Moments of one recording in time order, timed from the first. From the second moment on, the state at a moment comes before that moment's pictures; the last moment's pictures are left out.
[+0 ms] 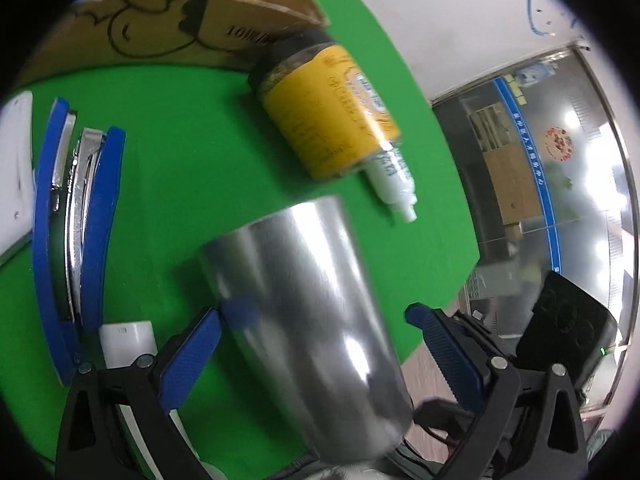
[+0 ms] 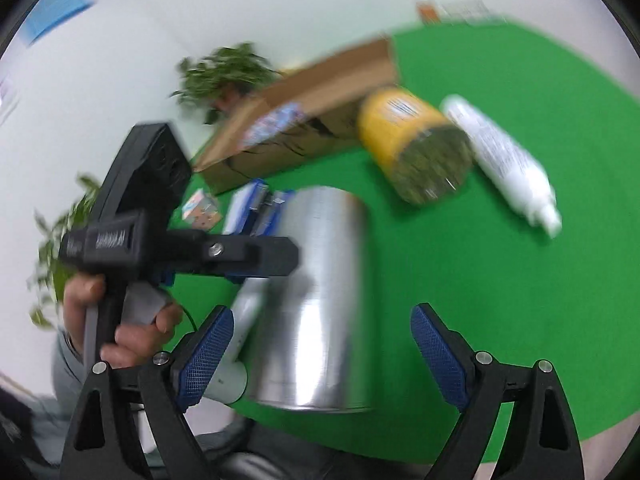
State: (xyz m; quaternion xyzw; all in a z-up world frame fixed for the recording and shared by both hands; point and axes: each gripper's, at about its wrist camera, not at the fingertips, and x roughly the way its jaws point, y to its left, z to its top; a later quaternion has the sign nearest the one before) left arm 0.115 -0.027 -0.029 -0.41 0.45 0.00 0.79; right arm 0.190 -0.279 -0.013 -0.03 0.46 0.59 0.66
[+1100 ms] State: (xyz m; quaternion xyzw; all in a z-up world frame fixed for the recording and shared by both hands) left arm 0.054 0.036 0.106 -0.33 0.30 0.09 0.89; right arm 0.144 -0.162 0.089 -0.06 0.37 0.69 0.62
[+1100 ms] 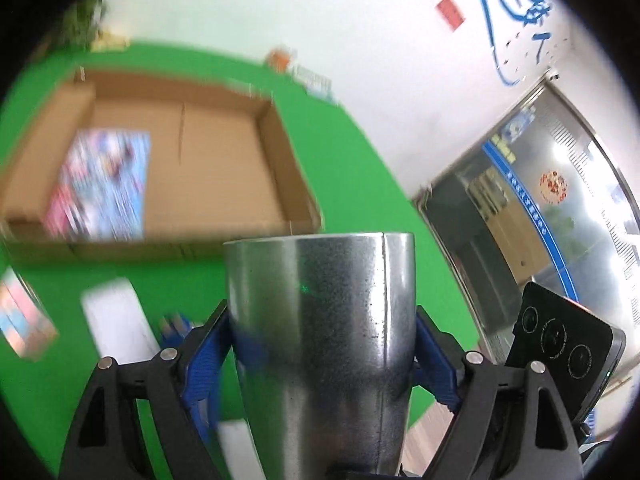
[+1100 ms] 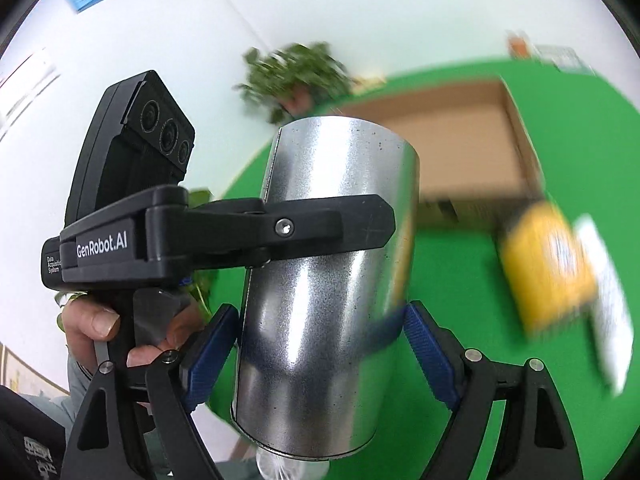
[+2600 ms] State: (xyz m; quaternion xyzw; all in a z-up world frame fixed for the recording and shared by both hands) left arm 0.188 0.222 0.035 -0.40 0.46 0.09 0.79; right arm 0.274 0.083 0.042 -0.10 0.55 0.60 0.58
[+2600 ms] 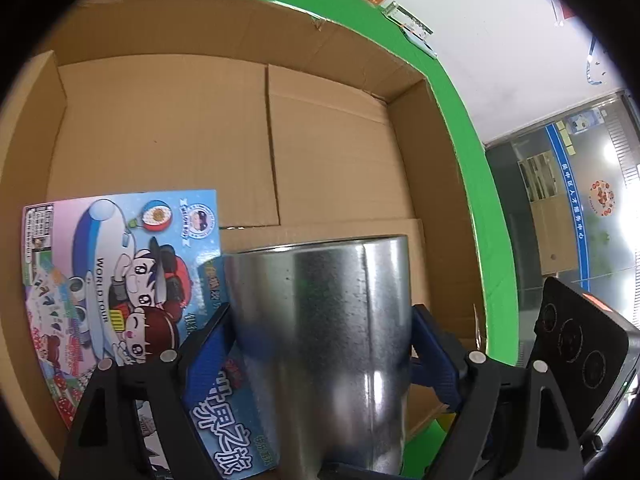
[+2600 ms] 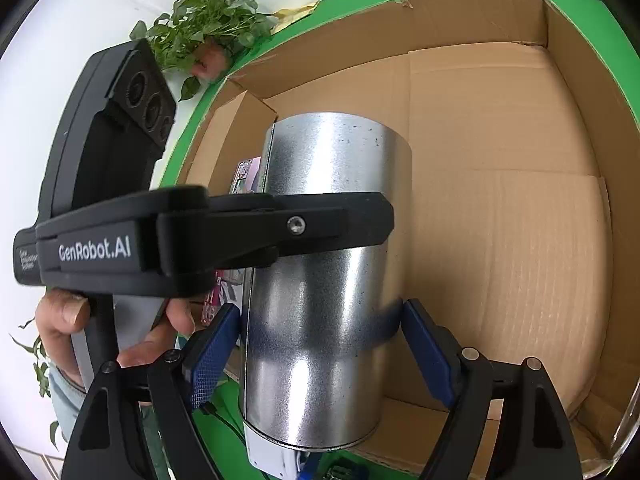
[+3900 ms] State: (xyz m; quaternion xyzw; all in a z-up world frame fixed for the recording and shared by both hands) left arm 0.045 0.135 0.037 -0.35 0.43 0.23 0.80; right arm 0.331 -0.041 0.052 -0.19 0.46 0.49 0.71
